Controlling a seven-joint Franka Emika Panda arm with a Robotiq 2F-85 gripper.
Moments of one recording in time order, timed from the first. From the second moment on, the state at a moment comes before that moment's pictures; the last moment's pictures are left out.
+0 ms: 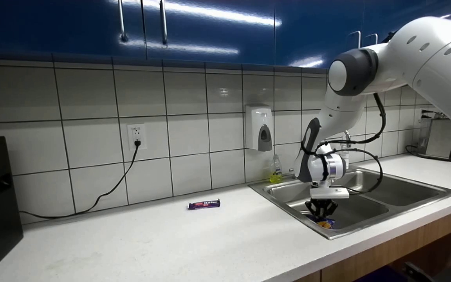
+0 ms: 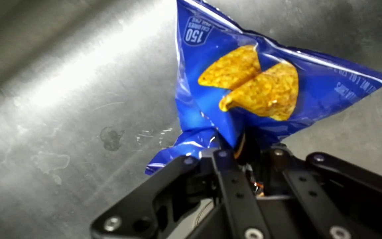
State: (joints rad) arm -0.15 0.83 -0.19 -1.87 0.17 2.70 0.04
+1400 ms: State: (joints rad) arm -0.11 0.67 -0.19 -1.90 0.15 2.71 0.04
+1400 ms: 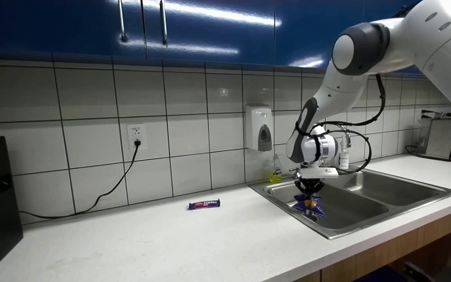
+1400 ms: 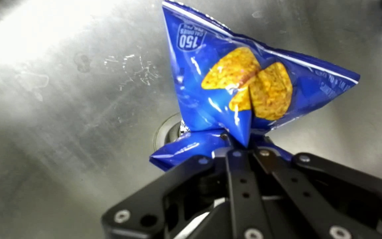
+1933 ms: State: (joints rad) arm -0.05 0.36 -0.19 -2.09 0.03 2.63 0.07
